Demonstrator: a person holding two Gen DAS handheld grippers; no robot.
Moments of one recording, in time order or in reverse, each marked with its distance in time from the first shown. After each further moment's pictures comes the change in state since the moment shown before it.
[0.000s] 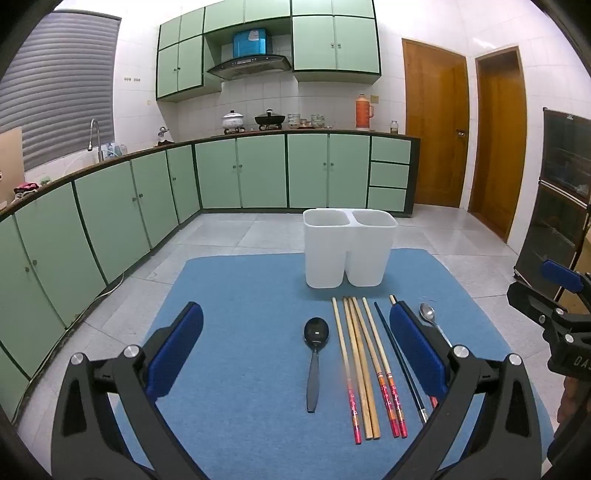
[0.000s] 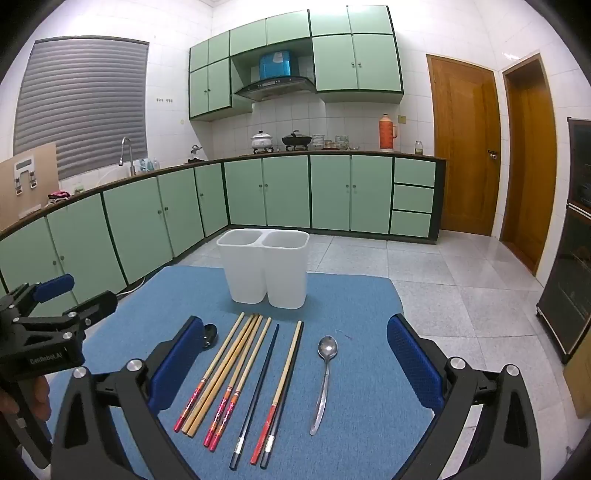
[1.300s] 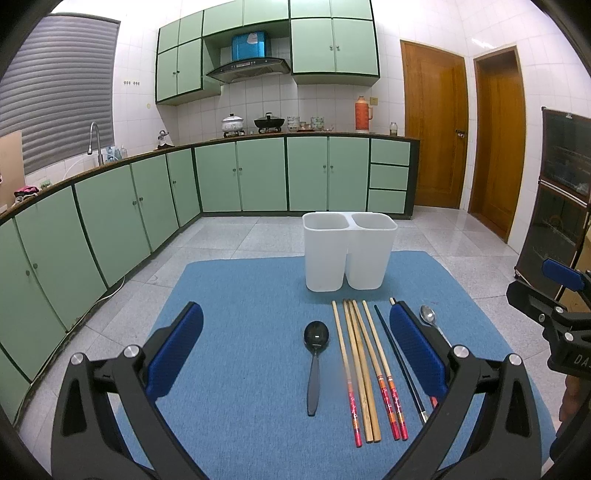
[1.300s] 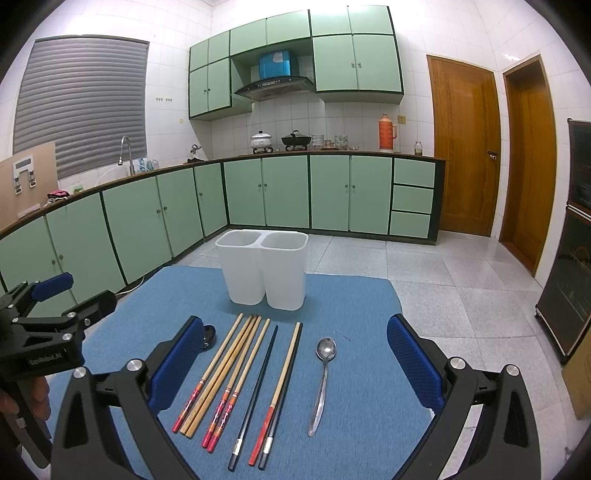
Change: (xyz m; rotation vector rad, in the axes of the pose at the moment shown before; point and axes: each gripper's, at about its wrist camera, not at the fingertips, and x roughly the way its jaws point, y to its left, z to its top) left arm -0.002 0.003 0.003 0.008 -0.007 0.011; right arm -0.004 -0.006 0.002 0.001 -0.001 -0.001
